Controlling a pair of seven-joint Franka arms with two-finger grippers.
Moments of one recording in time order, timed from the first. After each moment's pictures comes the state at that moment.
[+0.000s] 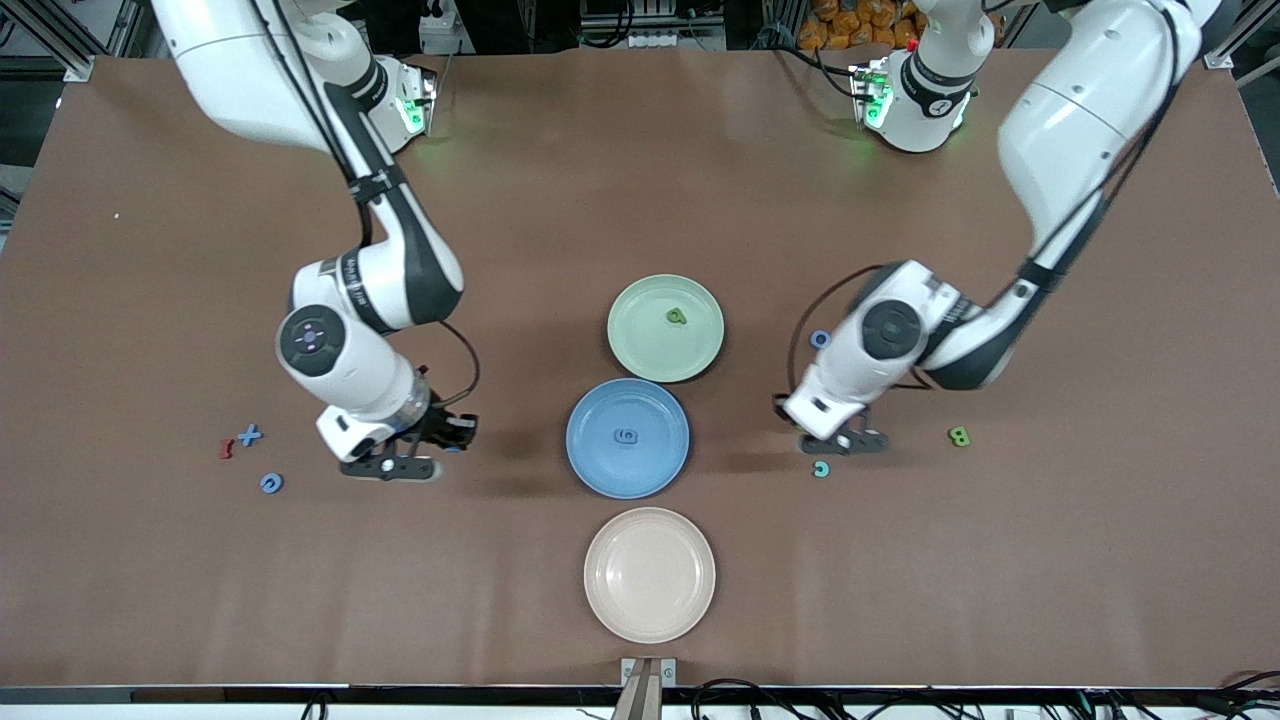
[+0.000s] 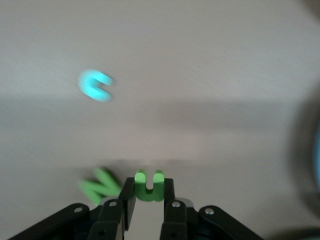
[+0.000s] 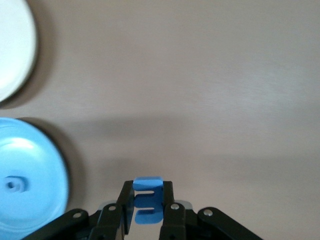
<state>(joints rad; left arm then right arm) 0.13 0.72 -0.66 -1.79 0.54 2.39 -0.83 0.42 0.55 -0.07 -1.66 0.14 2.33 0.31</state>
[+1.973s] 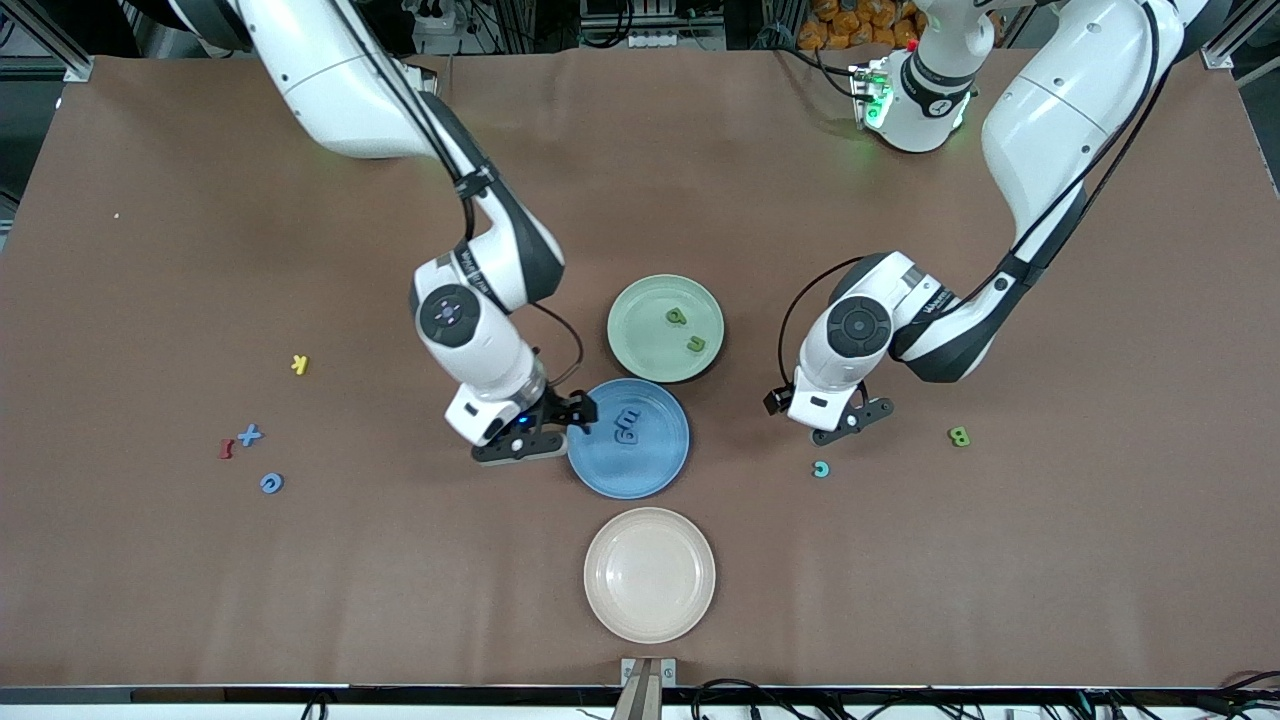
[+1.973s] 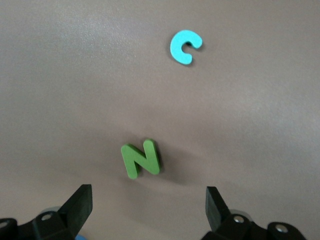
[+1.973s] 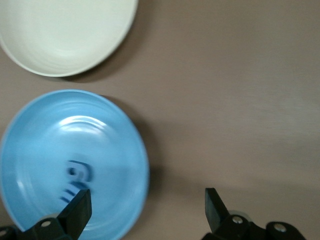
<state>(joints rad) 0.11 0.71 -0.63 -1.82 0.55 2.28 -1.22 0.52 0.67 -0.01 -1.59 0.15 2.45 0.31</state>
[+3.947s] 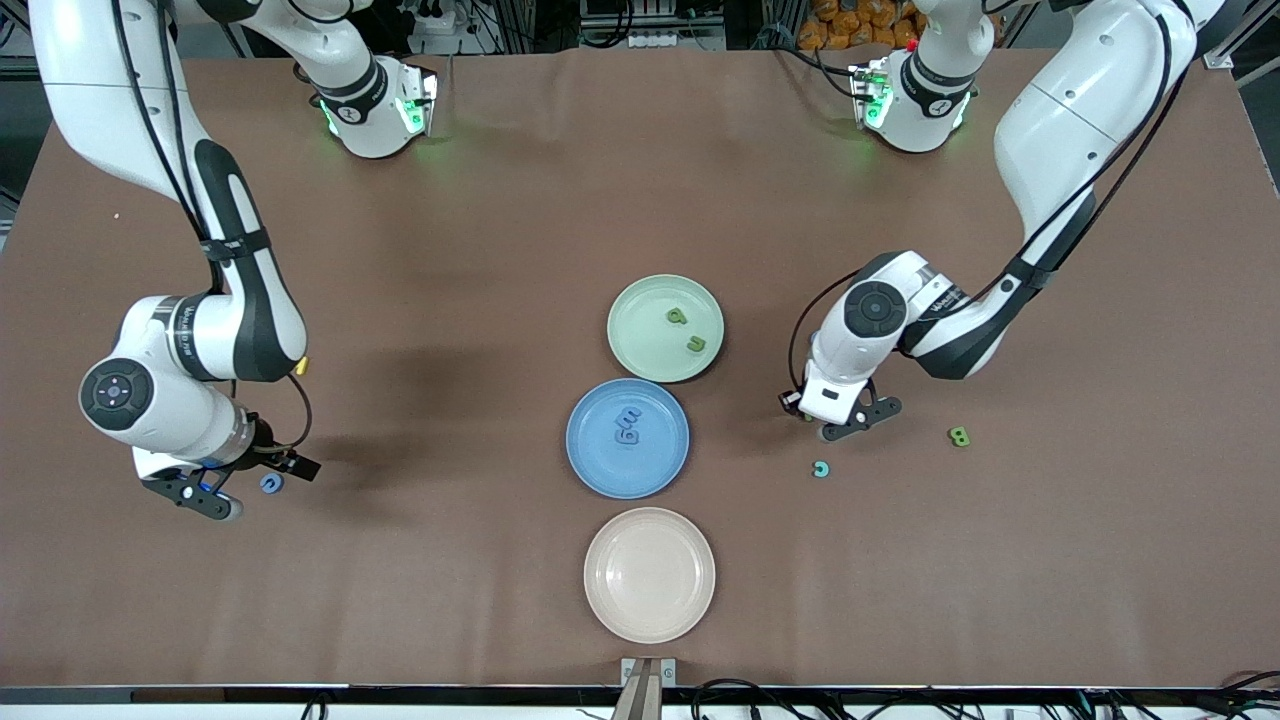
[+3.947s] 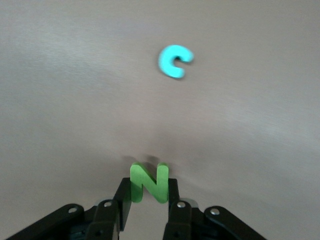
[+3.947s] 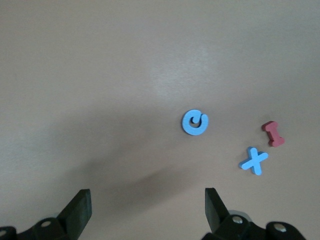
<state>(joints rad) 0.17 0.70 -0.64 -1.91 0.68 2.46 -1.26 0.10 0.58 -0.12 -1.67 -0.01 2.26 0.42</state>
